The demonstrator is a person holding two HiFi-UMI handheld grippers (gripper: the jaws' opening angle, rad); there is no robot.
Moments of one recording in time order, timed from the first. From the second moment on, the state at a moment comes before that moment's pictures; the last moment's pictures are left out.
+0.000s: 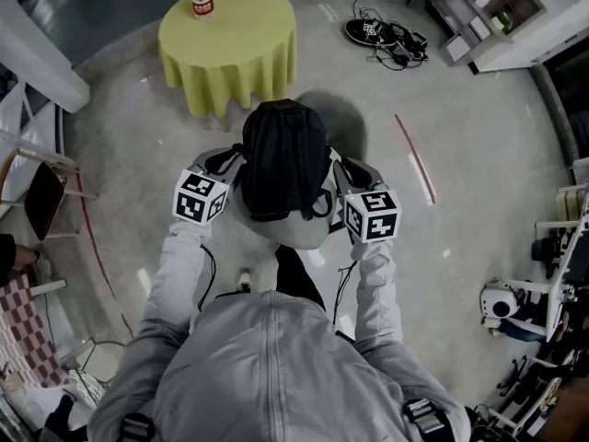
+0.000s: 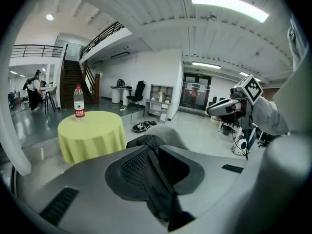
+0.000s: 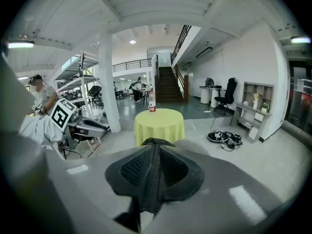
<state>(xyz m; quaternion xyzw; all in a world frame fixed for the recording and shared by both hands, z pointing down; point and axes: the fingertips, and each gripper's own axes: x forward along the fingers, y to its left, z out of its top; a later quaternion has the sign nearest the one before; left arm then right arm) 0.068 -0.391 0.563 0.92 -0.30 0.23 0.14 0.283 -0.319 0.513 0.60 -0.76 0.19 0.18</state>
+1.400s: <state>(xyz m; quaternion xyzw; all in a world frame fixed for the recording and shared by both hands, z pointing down) 0.125 -0.452 0.805 0.83 -0.34 0.34 0.30 0.325 -0.459 0.808 0.46 -0.76 0.38 0.27</state>
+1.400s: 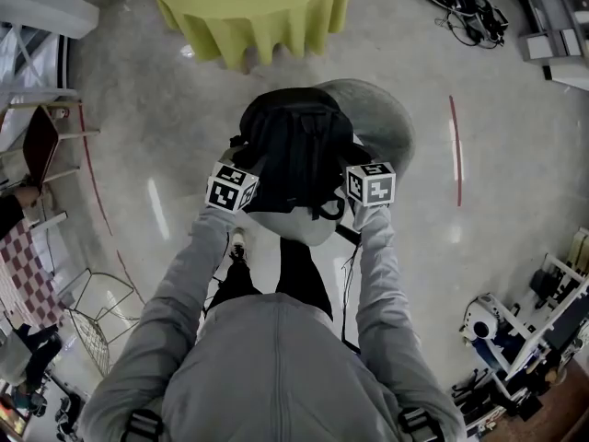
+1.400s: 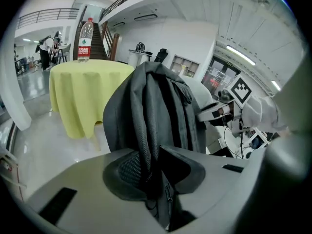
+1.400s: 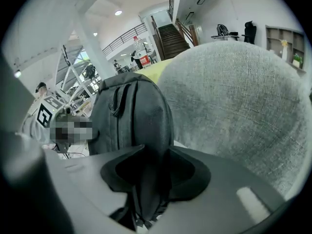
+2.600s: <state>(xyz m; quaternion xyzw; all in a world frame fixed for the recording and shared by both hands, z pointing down) 0.055 -0.334 0.630 0.91 -0.29 0.22 0.21 0.240 -0.306 0.580 0.56 -0.77 0.26 0.17</state>
